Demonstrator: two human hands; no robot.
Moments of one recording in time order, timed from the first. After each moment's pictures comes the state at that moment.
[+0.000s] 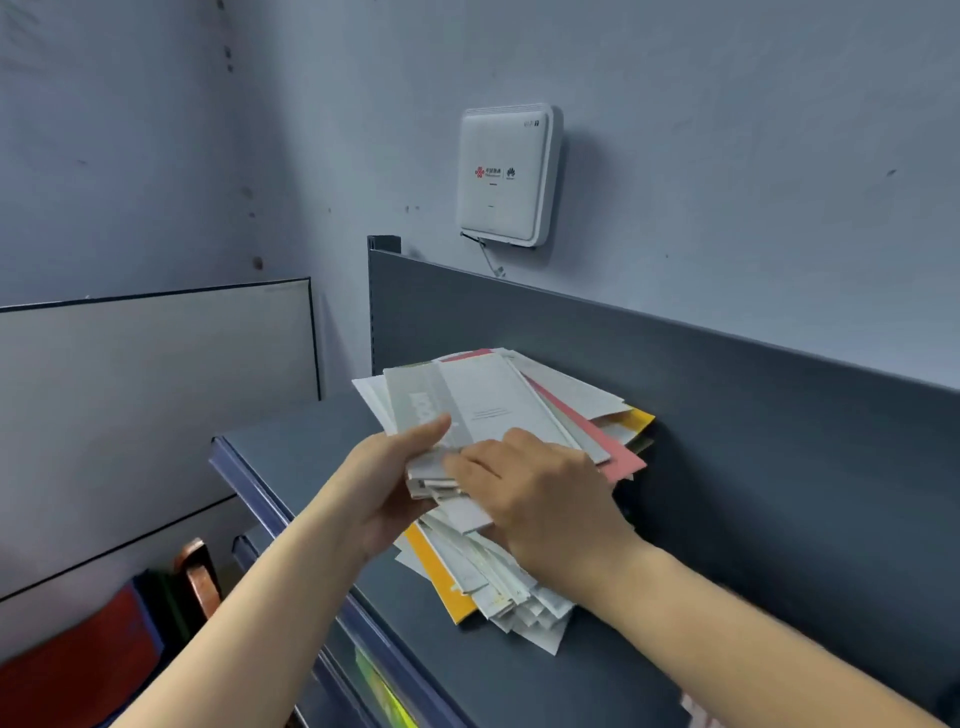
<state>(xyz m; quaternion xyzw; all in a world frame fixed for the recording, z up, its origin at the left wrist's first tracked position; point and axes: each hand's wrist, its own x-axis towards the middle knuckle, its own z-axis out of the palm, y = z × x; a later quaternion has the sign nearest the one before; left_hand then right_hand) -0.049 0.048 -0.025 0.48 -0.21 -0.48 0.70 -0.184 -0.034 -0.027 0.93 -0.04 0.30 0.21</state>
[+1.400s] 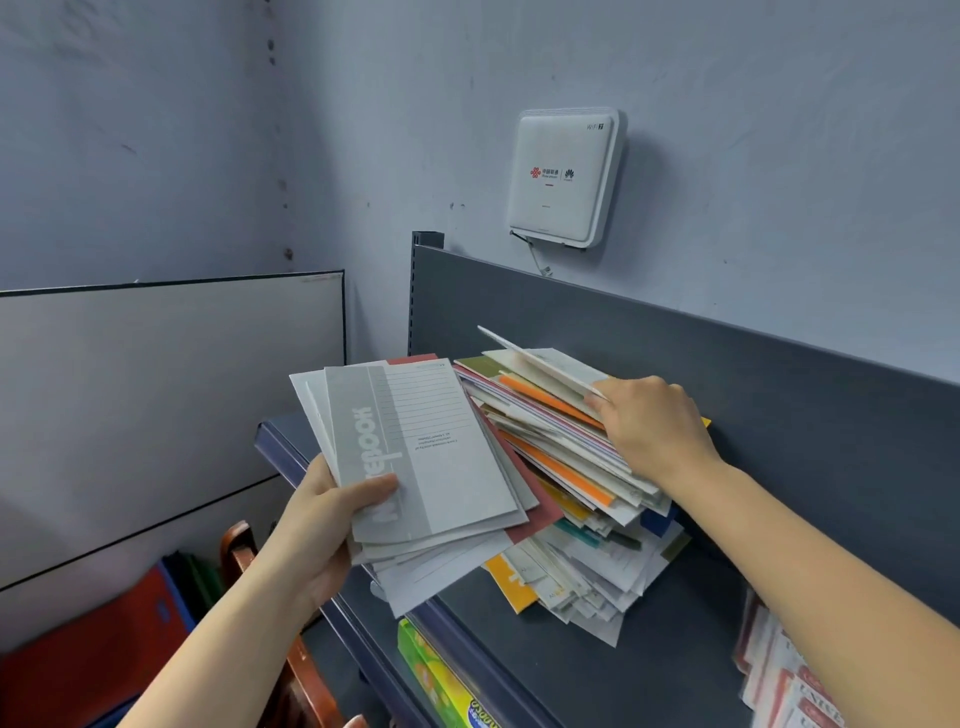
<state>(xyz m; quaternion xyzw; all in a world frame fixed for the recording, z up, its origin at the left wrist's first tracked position) 0.025 0.126 -0.083 0.50 -0.23 -0.35 0.76 -0.159 -0.078 0.004 0.91 -0.31 0.24 0.12</state>
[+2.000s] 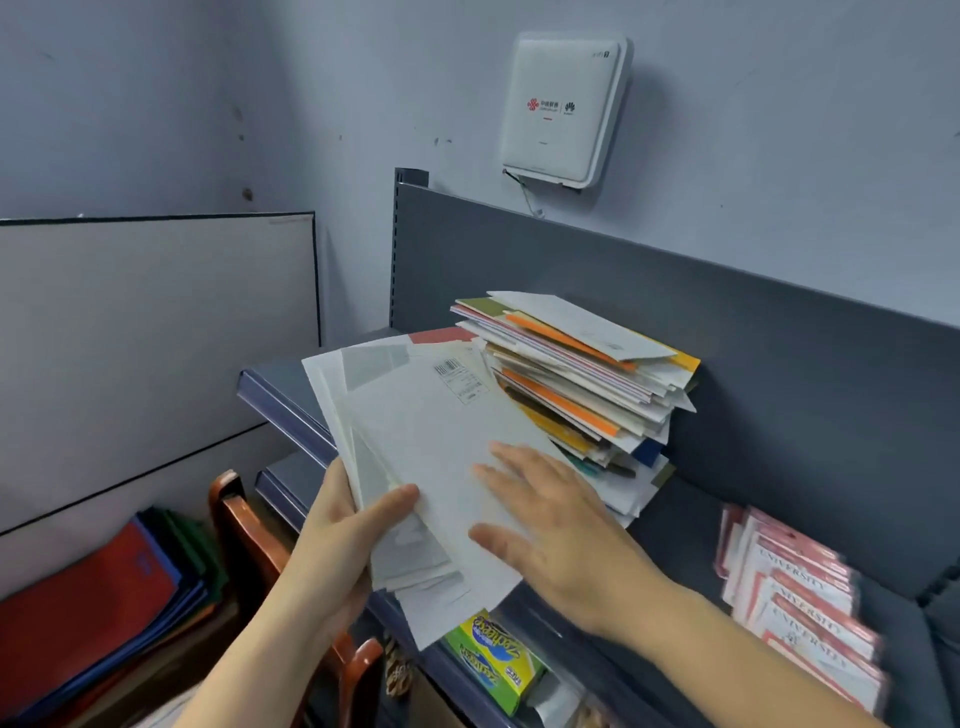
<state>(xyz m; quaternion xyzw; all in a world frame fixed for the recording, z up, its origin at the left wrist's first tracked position) 0.002 0.162 -0.130 0.47 -0.26 -0.38 0.75 -0.165 0.055 -0.075 0.97 -0.22 0.09 -0.10</state>
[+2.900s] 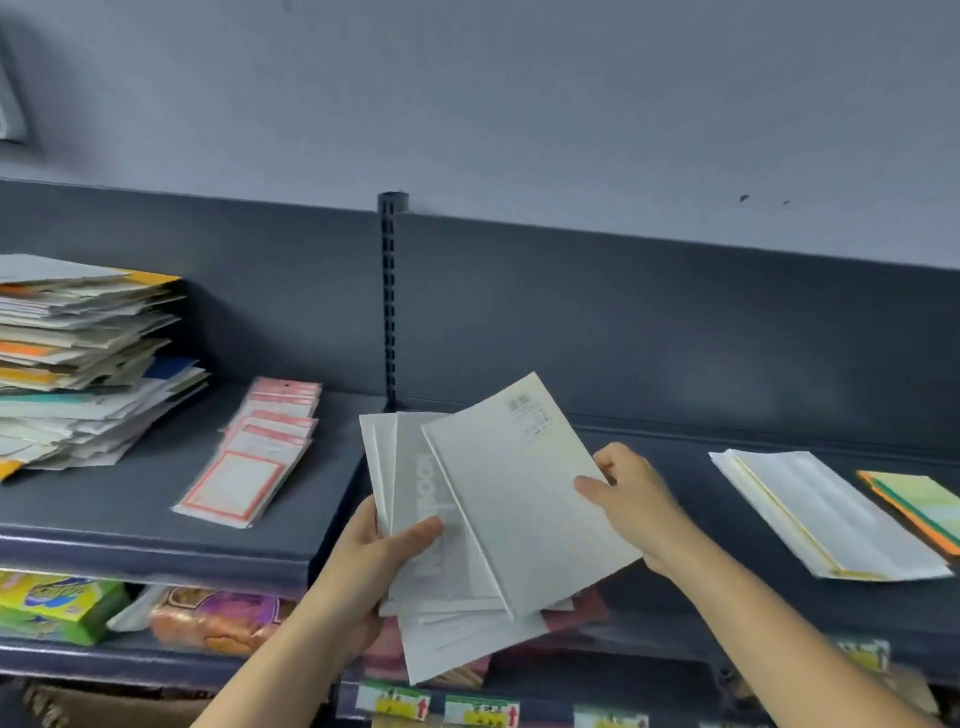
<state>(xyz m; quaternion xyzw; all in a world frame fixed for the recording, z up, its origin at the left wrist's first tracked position) -0.488 0.148 -0.149 0.44 -0.38 -0.62 0.52 -0.732 0.110 -0.106 0.57 -0.67 0.34 -0.33</state>
